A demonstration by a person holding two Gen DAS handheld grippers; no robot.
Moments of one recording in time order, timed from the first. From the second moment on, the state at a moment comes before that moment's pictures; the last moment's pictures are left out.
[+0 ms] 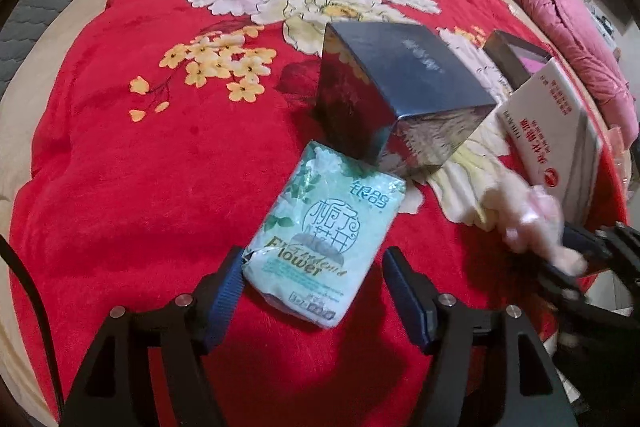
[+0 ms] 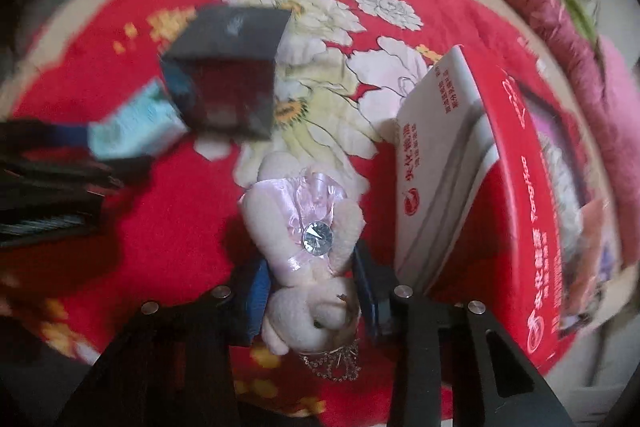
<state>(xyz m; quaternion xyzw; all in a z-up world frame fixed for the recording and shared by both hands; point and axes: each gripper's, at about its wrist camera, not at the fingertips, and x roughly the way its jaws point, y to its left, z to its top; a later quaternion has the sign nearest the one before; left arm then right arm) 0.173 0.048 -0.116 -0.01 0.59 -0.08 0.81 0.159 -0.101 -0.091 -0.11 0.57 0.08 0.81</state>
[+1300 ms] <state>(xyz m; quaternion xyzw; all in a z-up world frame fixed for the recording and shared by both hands) 0.113 -0.087 0.067 0.00 0.45 -0.17 0.87 0.090 -0.270 0.061 0.07 0.41 0.00 0.91</state>
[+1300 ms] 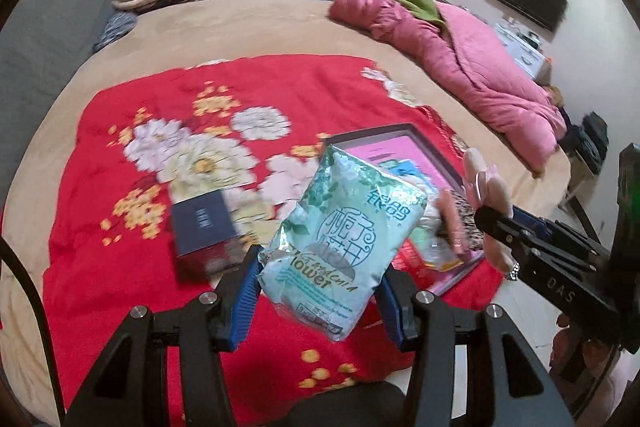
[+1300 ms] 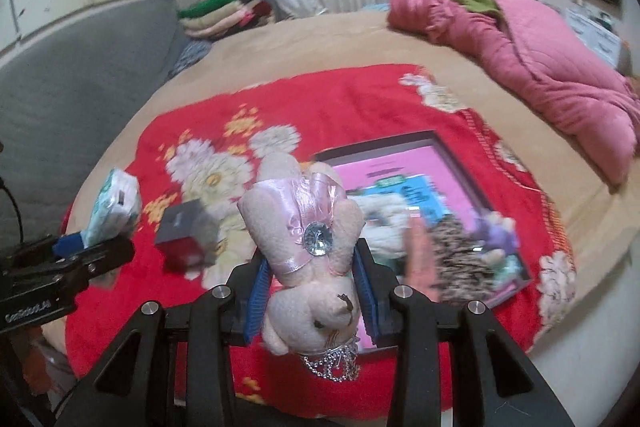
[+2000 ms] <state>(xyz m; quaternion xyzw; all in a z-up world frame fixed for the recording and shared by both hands) 0.146 -0.241 0.025 0.06 0.50 -0.24 0.83 0.071 -0.408 0.048 0.15 0.40 -0.08 0.90</state>
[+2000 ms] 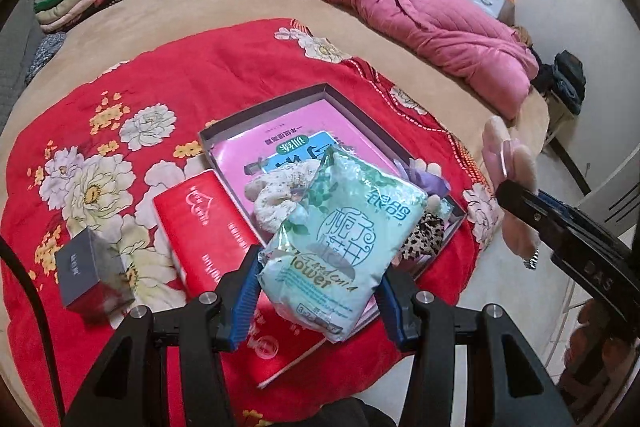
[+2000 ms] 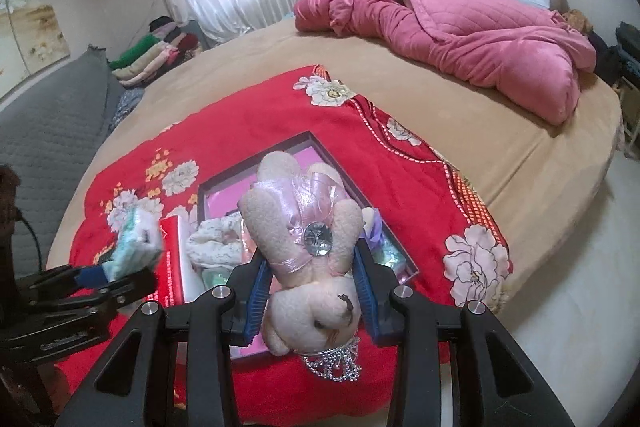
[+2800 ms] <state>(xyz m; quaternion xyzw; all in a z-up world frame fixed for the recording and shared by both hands) 0.181 -0.278 -0.024 0.08 0.54 -0.23 0.81 0.105 -0.402 0.006 0.12 0.44 -0.05 0.89</state>
